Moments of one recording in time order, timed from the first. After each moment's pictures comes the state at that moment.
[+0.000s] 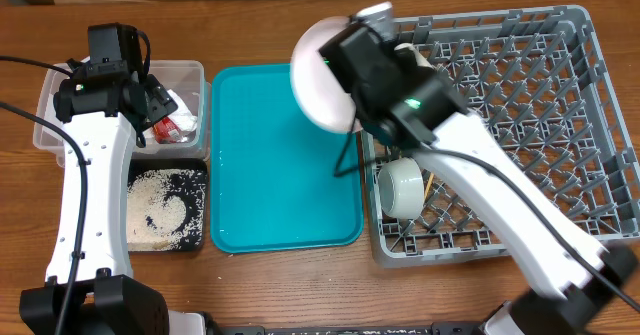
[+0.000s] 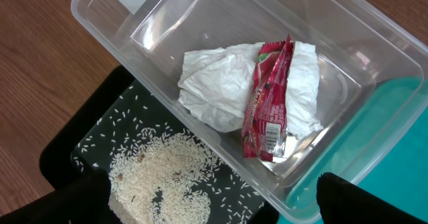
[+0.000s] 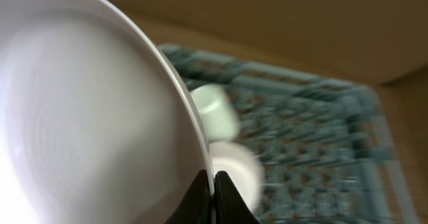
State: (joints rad) left arm 0.13 1.60 1.52 -1.07 -0.37 -0.53; right arm 0.68 1.72 1.84 -1.07 0.68 0.27
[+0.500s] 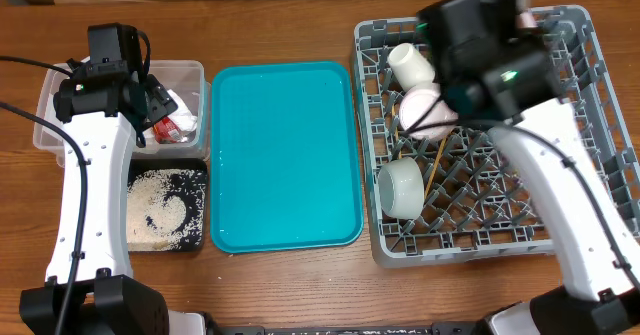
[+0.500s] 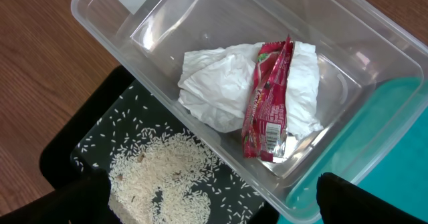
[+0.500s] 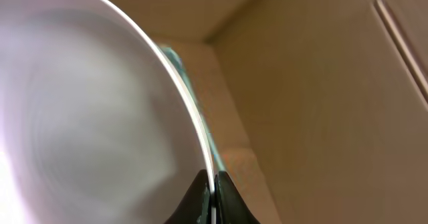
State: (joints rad) left arm 0.13 1.60 1.52 -1.07 -0.37 -0.53; right arm 0.38 1.65 1.85 -1.26 1.06 0.20
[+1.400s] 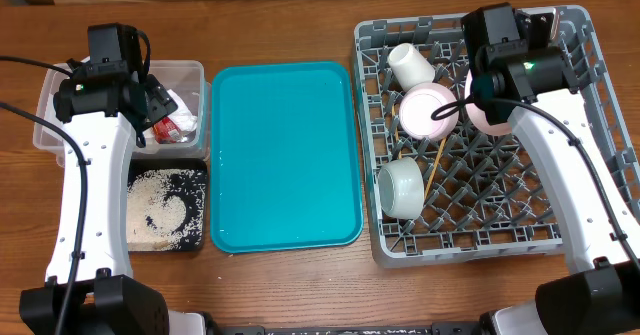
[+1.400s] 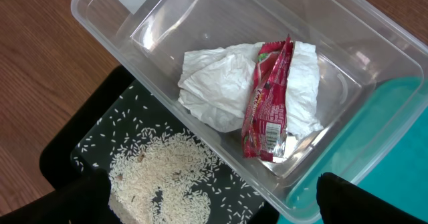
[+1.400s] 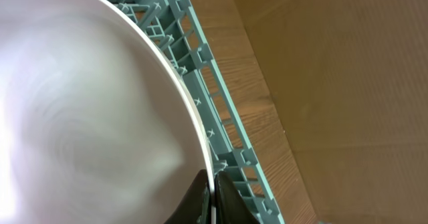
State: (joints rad) left arm 0.13 1.60 1.52 -1.07 -0.37 -0.53; right arm 0.21 1.66 1.65 -1.17 0.91 0.23
